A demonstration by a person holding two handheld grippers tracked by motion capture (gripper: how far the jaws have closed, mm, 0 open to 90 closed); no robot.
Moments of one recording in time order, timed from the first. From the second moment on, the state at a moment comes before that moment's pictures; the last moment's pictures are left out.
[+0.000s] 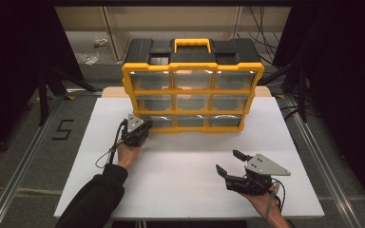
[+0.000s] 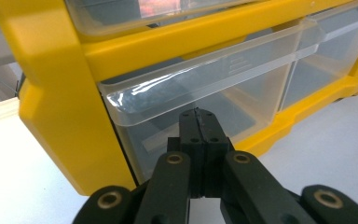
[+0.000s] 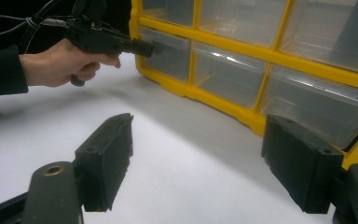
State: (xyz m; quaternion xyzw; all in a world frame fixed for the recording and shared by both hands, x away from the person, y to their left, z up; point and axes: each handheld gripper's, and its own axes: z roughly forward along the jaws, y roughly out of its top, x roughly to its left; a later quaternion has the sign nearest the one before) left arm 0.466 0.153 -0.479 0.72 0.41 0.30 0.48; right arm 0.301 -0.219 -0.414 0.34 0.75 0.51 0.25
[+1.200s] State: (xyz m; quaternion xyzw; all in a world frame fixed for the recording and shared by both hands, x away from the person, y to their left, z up) left arm 0.461 0.147 -0.469 0.72 0.41 0.27 0.50; right arm 0.301 -0.220 -0.414 0.34 0.75 0.51 0.25
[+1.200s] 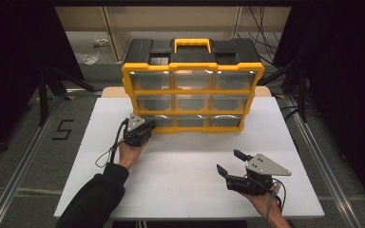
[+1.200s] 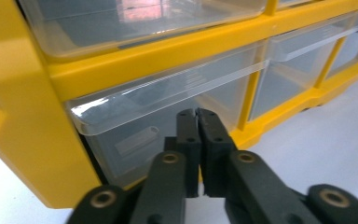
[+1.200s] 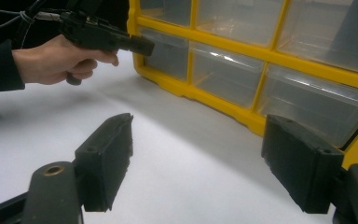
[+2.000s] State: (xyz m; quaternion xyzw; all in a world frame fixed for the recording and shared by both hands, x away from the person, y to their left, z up) left arm 0.435 0.144 -0.446 0.71 0.39 0.20 0.55; right arm 0.301 -0.220 -0.414 0.34 0.75 0.51 0.25
